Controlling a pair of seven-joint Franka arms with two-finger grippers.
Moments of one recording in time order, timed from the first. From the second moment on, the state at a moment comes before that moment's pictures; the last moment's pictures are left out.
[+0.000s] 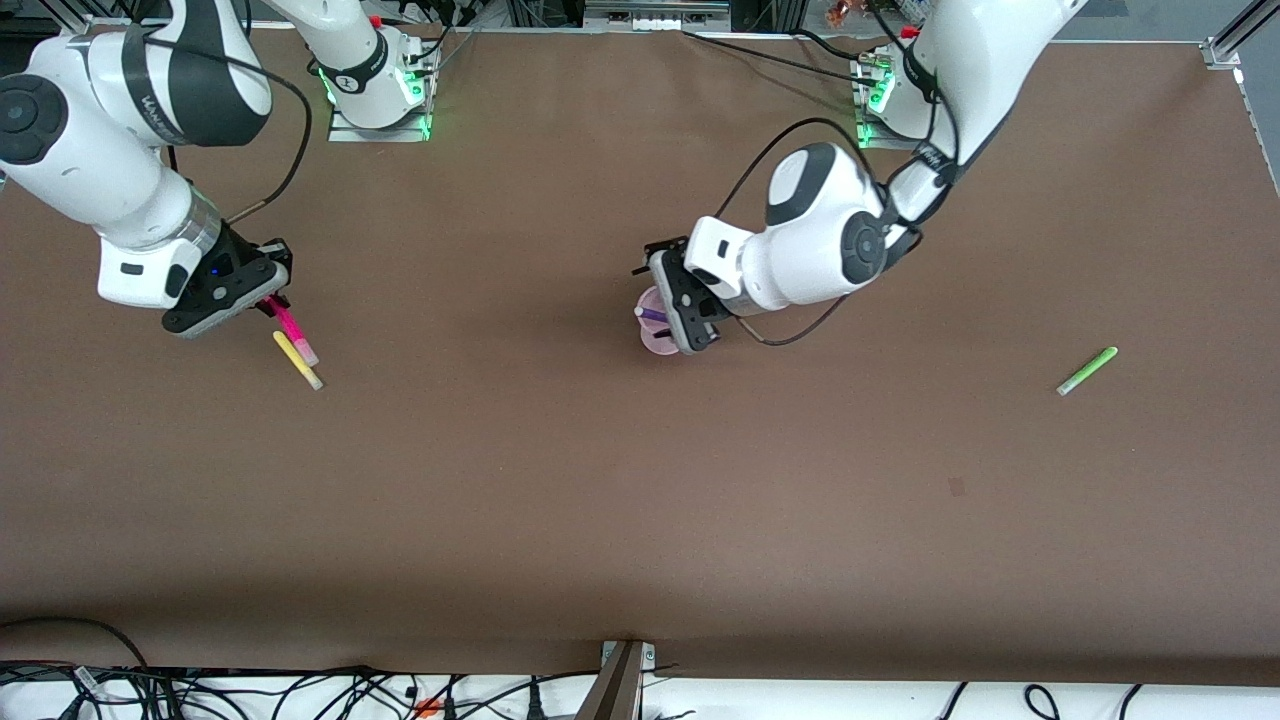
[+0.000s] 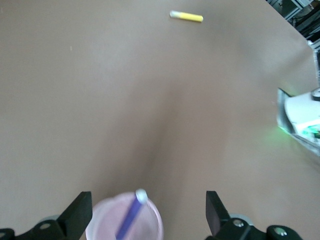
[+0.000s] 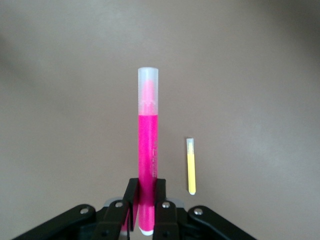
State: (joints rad) left arm 0.01 0.50 -0.67 -1.76 -0.48 2.28 0.74; right arm 0.17 -0.01 -0.01 -1.99 -0.07 1.99 -0.53
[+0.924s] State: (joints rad) left arm 0.28 0.44 -0.61 -1.51 0.20 1.54 0.33; right arm 0.75 0.47 0.02 -1.28 -0.38 1.68 -0.25
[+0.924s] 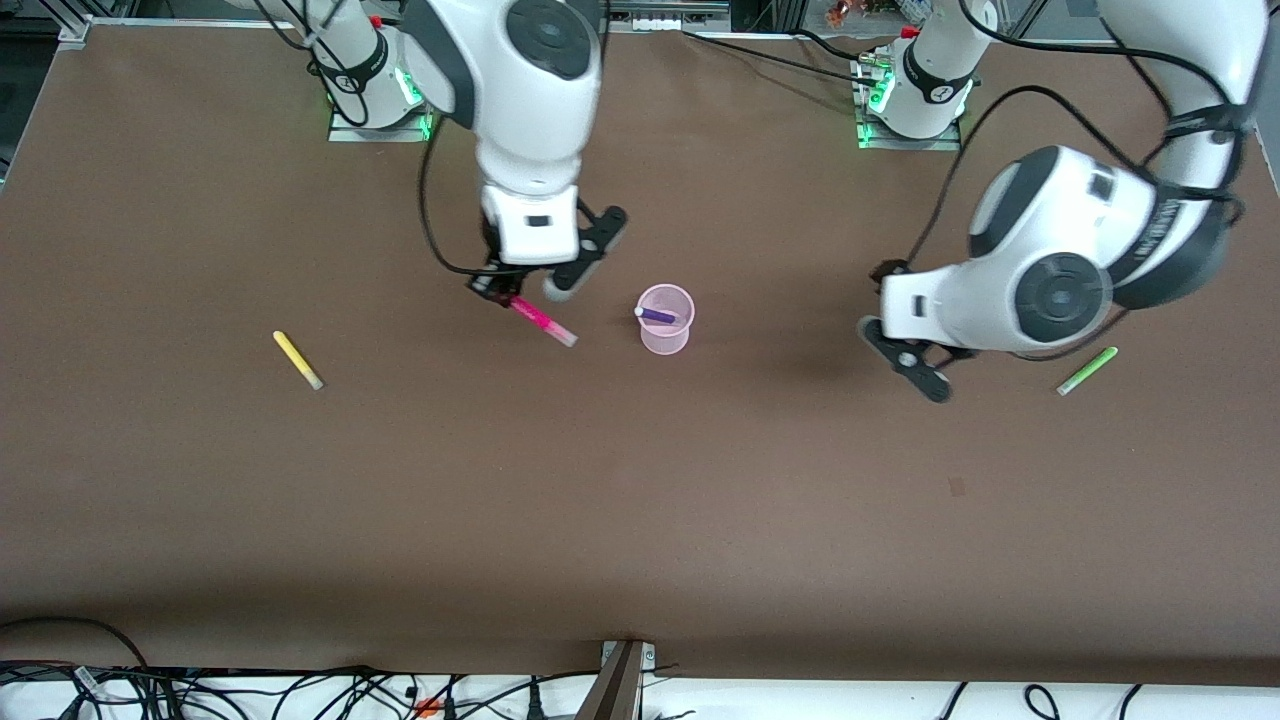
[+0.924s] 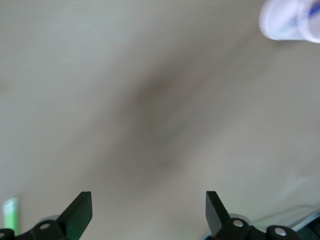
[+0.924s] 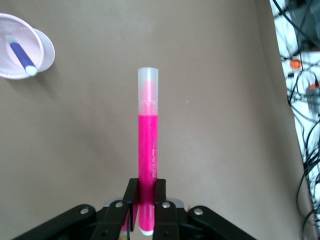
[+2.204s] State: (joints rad) left arm 0.21 0.14 -0.15 -1.46 0.05 1.60 0.19; right arm 1.03 0.75 0.01 -1.24 -0.62 1.61 0.00
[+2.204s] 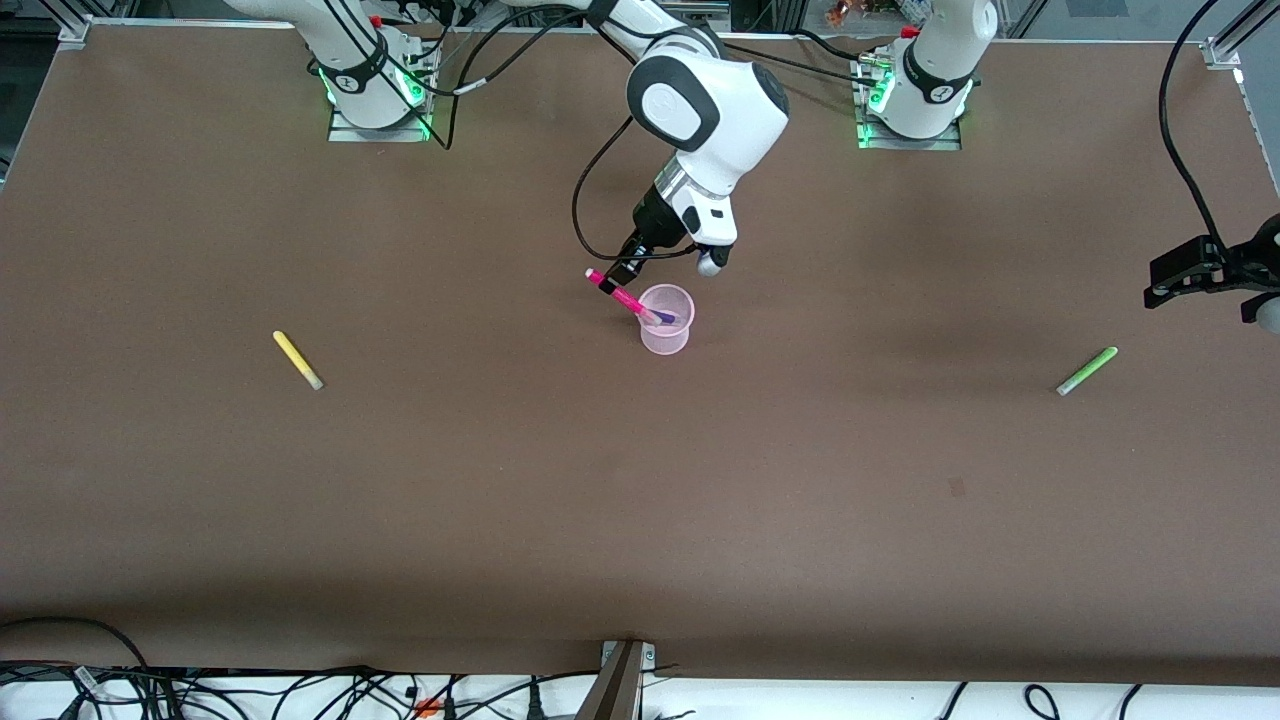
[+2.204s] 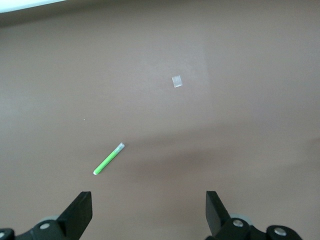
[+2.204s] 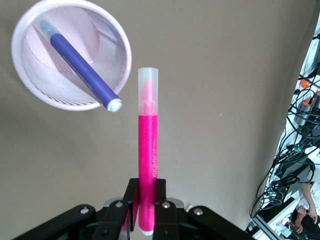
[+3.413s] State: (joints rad) left arm -0.03 -0.09 0.09 -1.75 0.03 1.69 0.10; right arm 1.08 0.82 0.00 -1.24 -0.67 1.69 0.15
